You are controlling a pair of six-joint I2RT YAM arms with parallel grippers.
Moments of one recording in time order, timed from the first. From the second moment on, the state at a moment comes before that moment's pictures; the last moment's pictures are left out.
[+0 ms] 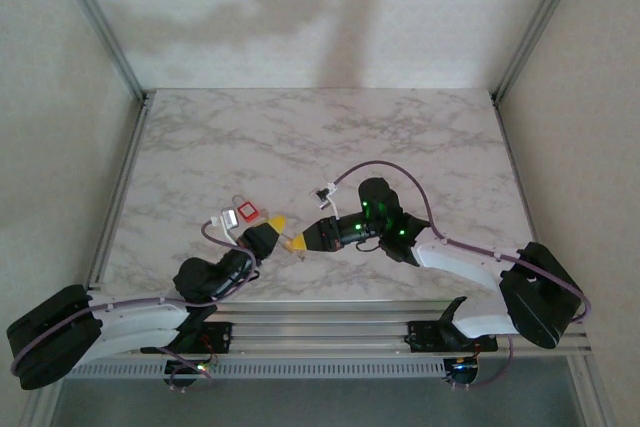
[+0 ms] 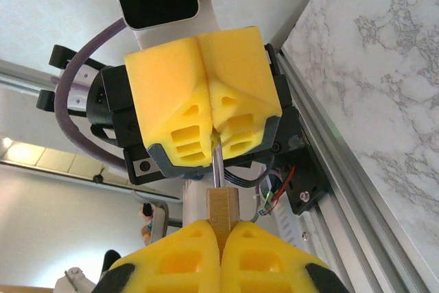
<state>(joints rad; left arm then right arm) -0.91 0.96 0.01 1.26 -0.09 -1.03 0.85 1.32 0.68 0.39 -0.94 0.93</state>
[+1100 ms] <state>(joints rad) -0.95 0.92 0.01 1.25 -0.18 -1.03 0.84 1.34 0.71 0.39 -0.94 0.84</state>
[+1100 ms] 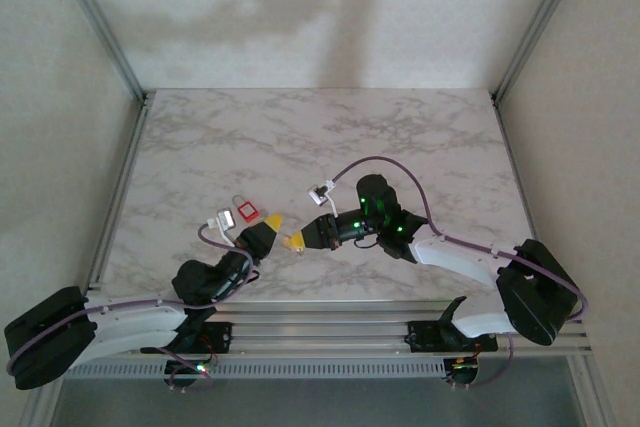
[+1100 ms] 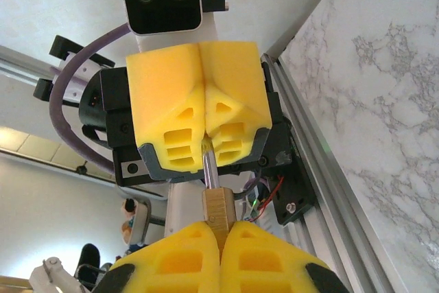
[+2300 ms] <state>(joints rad) -1.03 0.87 0.01 1.19 -0.19 -1.03 0.85 1.34 0.72 0.39 -0.92 0.88</state>
